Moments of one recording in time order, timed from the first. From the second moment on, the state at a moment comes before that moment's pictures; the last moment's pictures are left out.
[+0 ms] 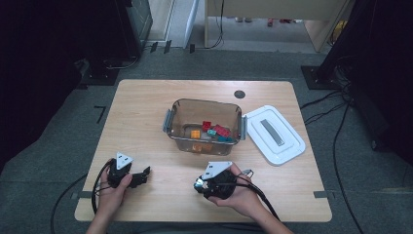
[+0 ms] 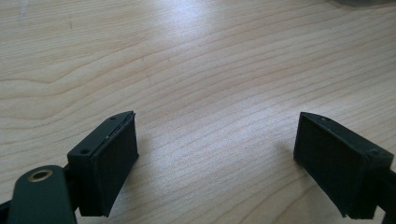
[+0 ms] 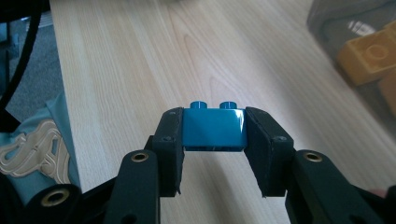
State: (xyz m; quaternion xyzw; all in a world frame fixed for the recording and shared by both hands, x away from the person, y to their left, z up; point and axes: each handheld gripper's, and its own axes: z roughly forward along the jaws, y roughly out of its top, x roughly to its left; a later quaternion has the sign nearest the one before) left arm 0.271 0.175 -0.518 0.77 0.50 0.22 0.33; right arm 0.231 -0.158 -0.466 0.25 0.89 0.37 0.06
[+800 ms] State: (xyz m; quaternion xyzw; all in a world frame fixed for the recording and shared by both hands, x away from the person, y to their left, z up) left arm 0.271 0.175 -0.518 0.77 0.50 0.22 0.33; right arm 0.249 -0.169 -0.407 0.24 0.88 0.41 0.06
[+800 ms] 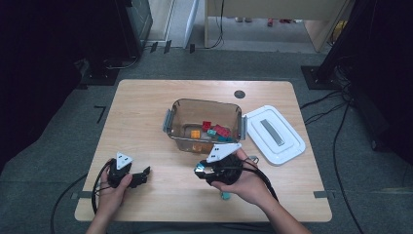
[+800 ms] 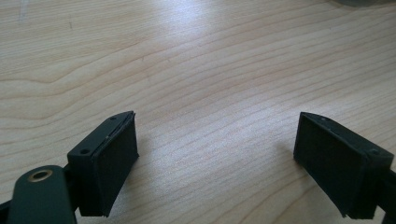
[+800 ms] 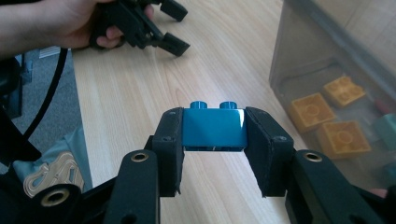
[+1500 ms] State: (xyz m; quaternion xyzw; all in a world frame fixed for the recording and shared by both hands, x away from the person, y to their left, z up) left arm 0.271 0.175 -0.518 0.77 0.50 0.22 0.33; right arm 0.270 -0.176 -0.366 0.25 0.87 0.43 0.07
